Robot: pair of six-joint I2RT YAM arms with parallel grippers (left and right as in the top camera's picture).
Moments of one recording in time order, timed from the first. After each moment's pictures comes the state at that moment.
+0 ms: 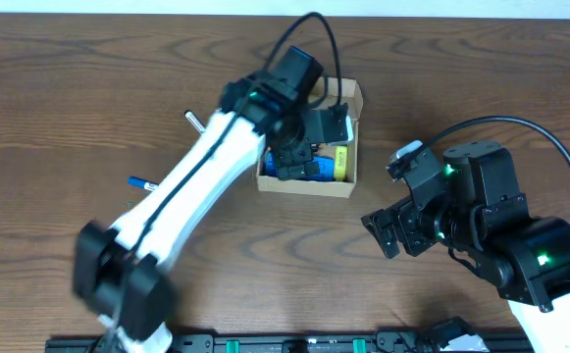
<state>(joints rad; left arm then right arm) -0.60 1.82 1.71 -1.04 0.17 0.82 0.35 1.01 1.25 -1.23 -0.21 -0.08</state>
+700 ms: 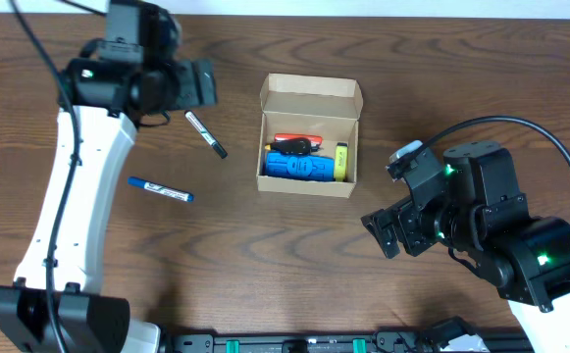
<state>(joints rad) -0.12 1.65 1.71 -1.04 0.14 -0.32 0.35 1.01 1.25 -1.23 -0.21 -0.08</state>
